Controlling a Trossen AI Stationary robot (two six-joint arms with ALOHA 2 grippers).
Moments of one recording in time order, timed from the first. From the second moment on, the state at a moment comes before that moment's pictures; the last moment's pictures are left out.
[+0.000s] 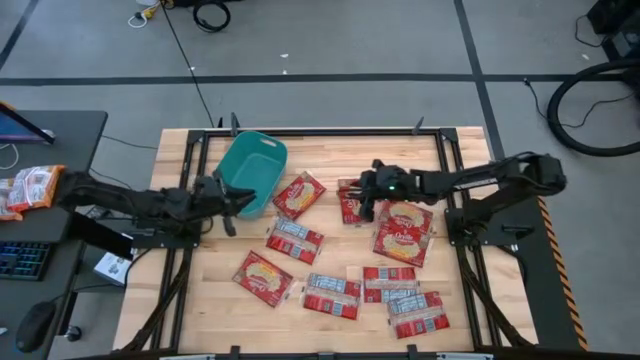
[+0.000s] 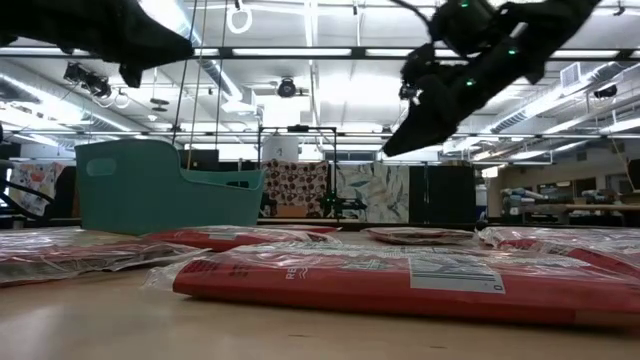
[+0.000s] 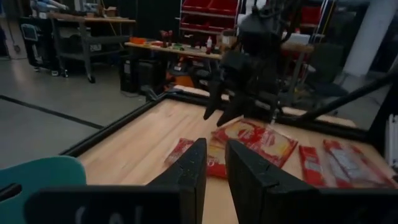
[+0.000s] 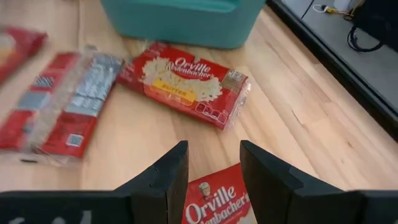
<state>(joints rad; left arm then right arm) -0.22 0.51 0.29 0.19 -0.56 -0.14 -0.14 1.36 0.66 0.10 0.18 0.03</state>
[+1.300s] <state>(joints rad) -0.14 0.58 0.29 0.37 -0.60 0.14 -0.05 2.13 1.33 -0.06 0.45 -0.58</state>
